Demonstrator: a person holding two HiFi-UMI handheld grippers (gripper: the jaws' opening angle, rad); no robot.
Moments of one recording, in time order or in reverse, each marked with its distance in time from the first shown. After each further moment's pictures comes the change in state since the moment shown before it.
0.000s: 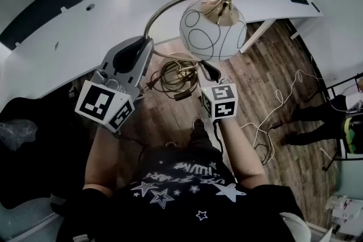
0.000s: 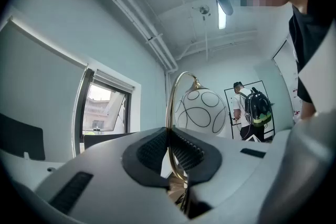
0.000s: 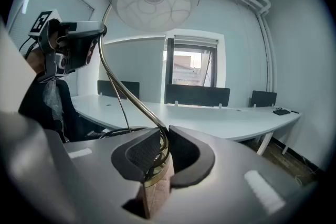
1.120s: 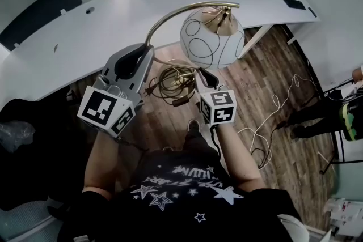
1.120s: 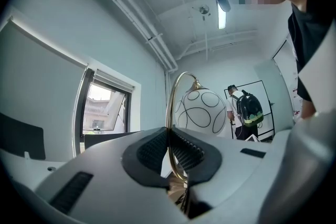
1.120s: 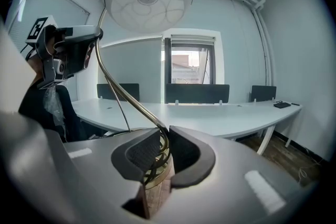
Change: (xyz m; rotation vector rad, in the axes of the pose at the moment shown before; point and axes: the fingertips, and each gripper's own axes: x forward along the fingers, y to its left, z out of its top) left arm 0.001 0.001 0.004 -0.003 0.002 -0.006; right arm 0.000 0.000 0.001 0.055 -0.004 0.003
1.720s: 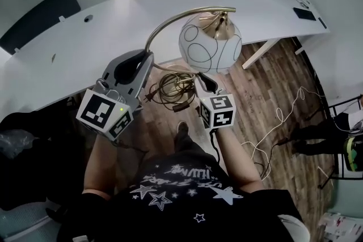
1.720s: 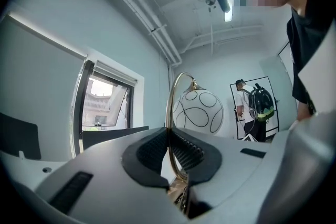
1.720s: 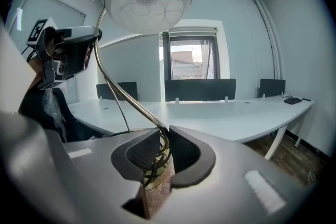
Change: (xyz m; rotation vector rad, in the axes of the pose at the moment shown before) left arm 0.083 0.043 -0.025 -0.008 0.050 0.025; right arm 0.078 -0.058 0.009 0.023 0.026 0.069
